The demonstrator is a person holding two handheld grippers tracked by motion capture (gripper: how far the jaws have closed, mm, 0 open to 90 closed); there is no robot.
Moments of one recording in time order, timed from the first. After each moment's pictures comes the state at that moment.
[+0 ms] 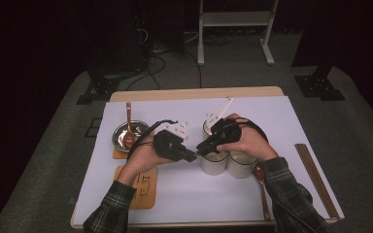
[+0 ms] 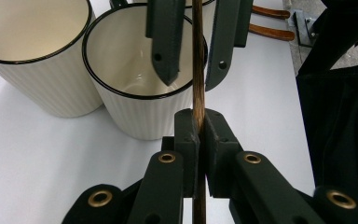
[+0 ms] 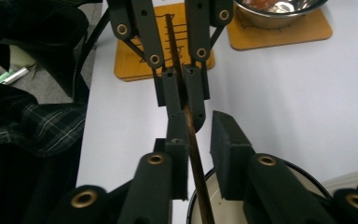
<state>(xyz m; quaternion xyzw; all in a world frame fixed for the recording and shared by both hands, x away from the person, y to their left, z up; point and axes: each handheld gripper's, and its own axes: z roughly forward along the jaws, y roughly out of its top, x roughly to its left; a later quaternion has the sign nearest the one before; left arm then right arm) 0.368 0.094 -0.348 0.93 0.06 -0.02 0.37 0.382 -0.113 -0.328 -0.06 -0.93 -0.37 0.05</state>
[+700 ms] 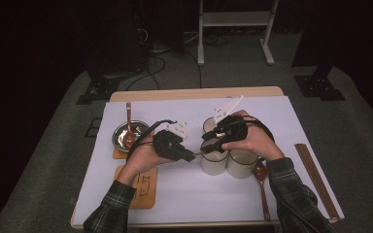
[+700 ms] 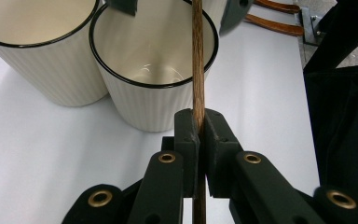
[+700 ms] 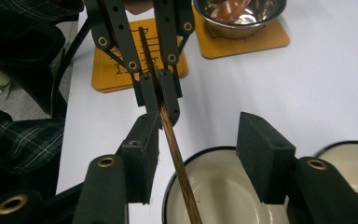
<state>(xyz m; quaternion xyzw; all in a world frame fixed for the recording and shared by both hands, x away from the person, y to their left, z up) 0.371 0.095 -0.352 0.93 0.07 -0.02 0.36 0.386 -0.130 -0.325 -0.10 -0.91 -0.40 0.01</state>
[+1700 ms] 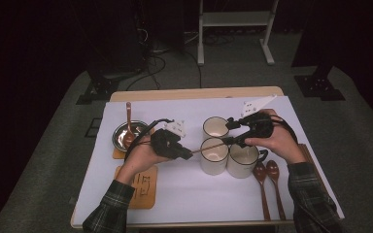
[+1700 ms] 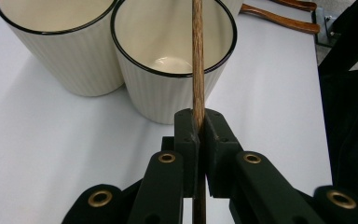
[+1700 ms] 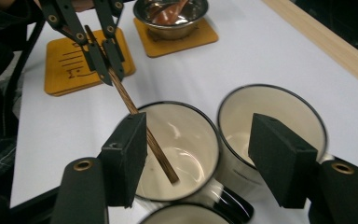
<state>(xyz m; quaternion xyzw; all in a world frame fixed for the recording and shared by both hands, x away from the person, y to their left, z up) 0.375 0.102 -0.353 0.93 0.09 -0.01 0.35 0.388 -0.198 -0.329 -0.18 -0.88 -0.44 -0.06</state>
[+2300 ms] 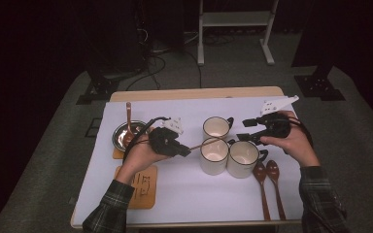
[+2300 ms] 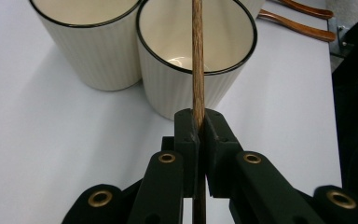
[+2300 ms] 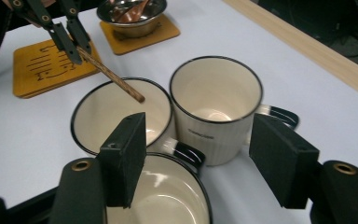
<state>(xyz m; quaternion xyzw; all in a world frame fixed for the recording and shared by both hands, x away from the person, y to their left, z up) 0.380 0.108 -0.351 0.93 0.12 0.00 0.36 0.389 -0.244 -0.338 -0.24 -0.86 -0.45 -0.09</state>
